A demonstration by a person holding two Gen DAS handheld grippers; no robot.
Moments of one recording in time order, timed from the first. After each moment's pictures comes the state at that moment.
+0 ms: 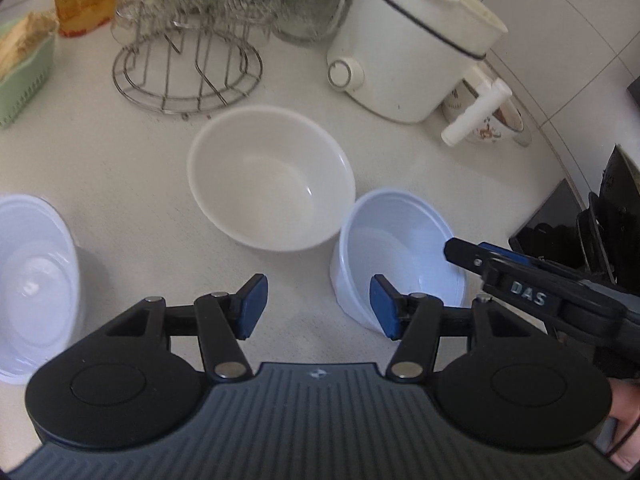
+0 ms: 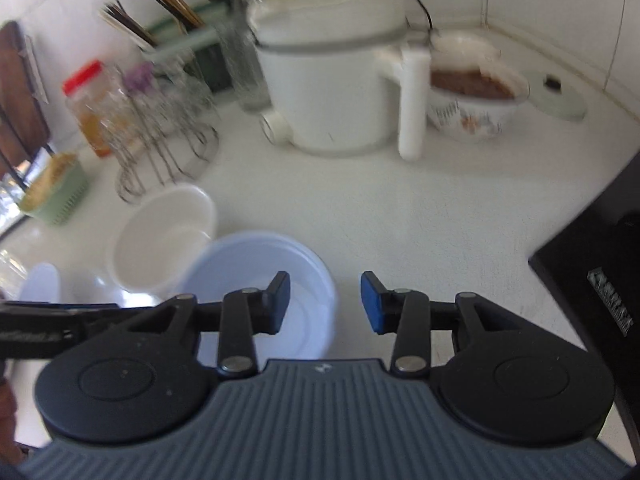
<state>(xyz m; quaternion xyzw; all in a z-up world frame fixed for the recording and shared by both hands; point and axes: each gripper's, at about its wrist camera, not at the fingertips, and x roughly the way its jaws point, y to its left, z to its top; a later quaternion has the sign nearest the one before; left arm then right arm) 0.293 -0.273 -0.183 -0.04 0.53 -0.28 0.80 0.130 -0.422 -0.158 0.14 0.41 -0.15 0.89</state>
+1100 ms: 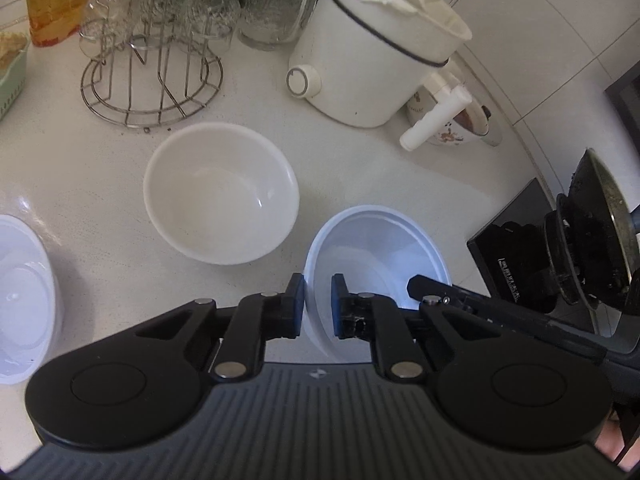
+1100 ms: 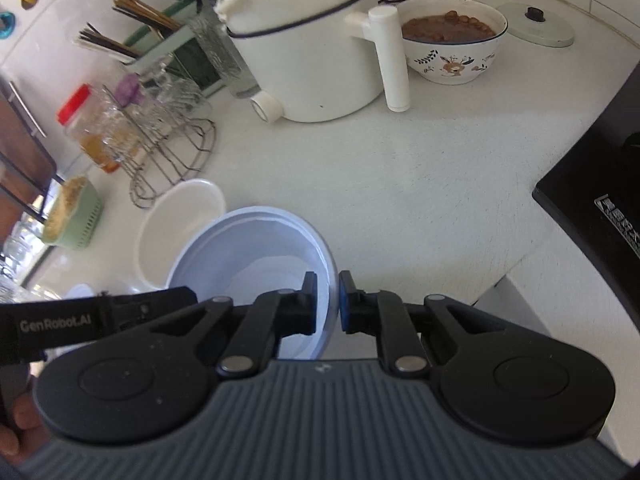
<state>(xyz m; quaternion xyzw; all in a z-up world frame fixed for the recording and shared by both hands) 0.292 -0.287 -0.146 -0.05 0.53 -0.31 0.79 0.108 -0.419 -0.137 0.24 0.42 -0.14 0.87</state>
